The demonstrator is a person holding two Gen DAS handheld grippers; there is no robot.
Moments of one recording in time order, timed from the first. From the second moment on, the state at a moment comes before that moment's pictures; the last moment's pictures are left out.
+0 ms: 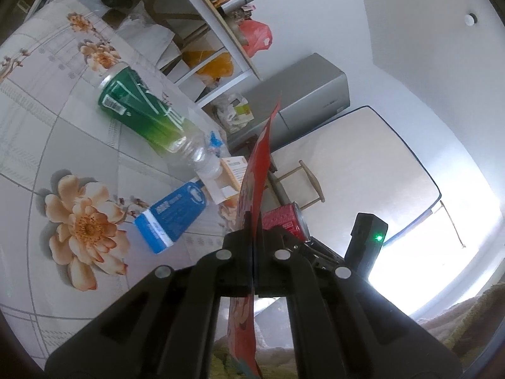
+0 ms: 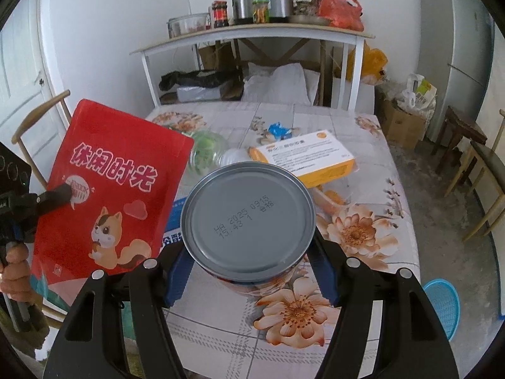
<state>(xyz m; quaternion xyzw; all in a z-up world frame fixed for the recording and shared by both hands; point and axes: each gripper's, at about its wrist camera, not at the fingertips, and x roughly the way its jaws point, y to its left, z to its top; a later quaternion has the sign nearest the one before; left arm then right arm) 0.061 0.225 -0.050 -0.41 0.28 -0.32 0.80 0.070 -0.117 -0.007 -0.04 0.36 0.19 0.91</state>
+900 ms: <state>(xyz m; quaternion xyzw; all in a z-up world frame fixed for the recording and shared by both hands) 0.159 -0.016 0.053 -0.24 0.32 -0.51 0.76 -0.019 -0.411 0.014 0.20 0.26 -0.11 0.94</state>
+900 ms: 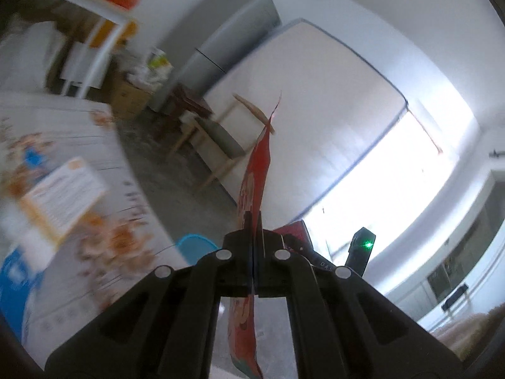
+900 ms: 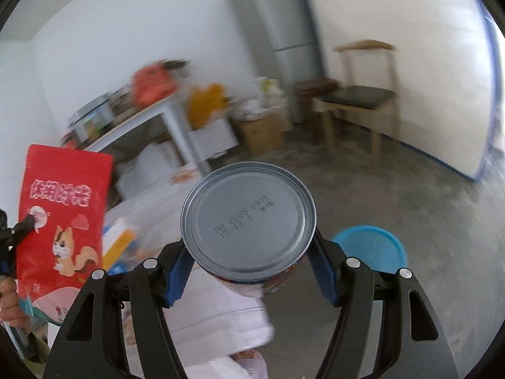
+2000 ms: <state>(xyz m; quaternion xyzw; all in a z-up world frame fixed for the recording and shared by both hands) 0.281 -0.438 -0.180 -0.06 0.62 -0.39 0.68 -0.031 -0.614 -0.195 0.43 0.36 -0.26 0.78</state>
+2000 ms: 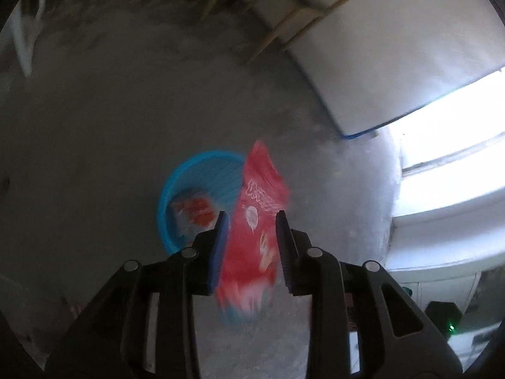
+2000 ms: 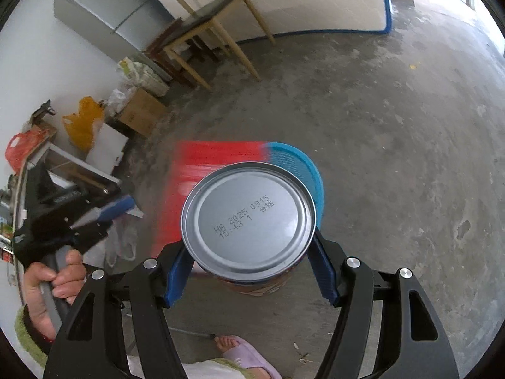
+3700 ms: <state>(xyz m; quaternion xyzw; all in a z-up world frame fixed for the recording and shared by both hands) 0.130 0.016 0.014 -0.10 0.36 -0.26 0.89 0.048 -0.529 -0.133 0.27 0.43 -0.18 0.85</state>
